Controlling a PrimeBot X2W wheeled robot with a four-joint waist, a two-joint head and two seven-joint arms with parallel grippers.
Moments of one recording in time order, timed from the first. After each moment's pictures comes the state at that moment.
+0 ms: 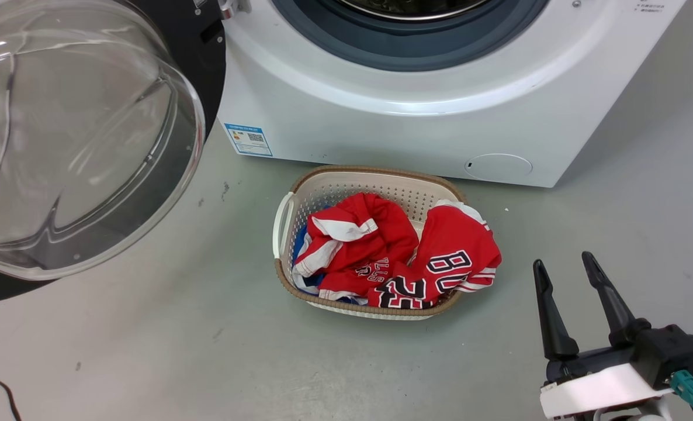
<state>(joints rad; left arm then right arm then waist) -0.41 0.37 0.50 0.62 -0.14 0.03 -0.26 0.02 -0.05 0.04 0.01 0.09 0.13 -0.26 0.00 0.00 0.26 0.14</state>
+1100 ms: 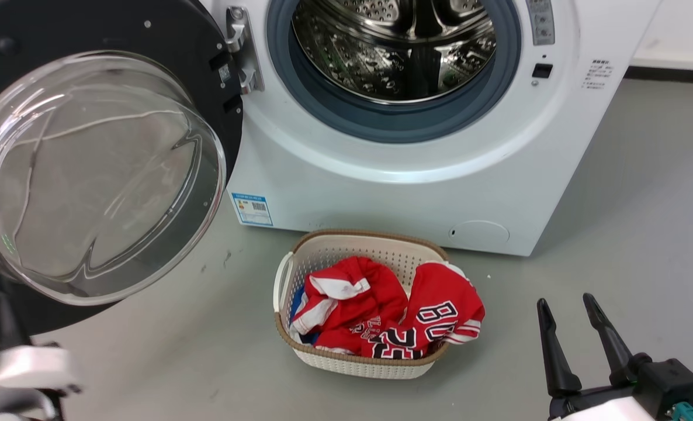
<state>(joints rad) -0.15 0.17 0.43 0.25 0.01 -0.04 -0.26 0.10 -0.05 0.04 0.03 0.13 0.13 -0.26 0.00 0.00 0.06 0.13</state>
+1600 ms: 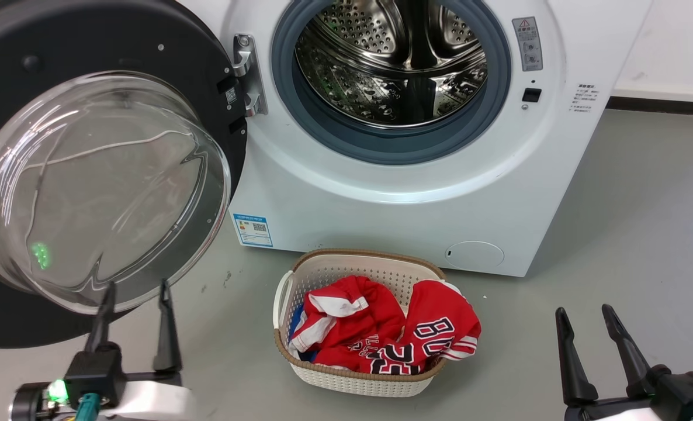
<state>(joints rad) 0.03 0.06 0.14 0.03 0.02 -0.03 -0.26 0.15 -0.05 -0.01 0.01 0.14 0.13 -0.26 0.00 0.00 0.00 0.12</state>
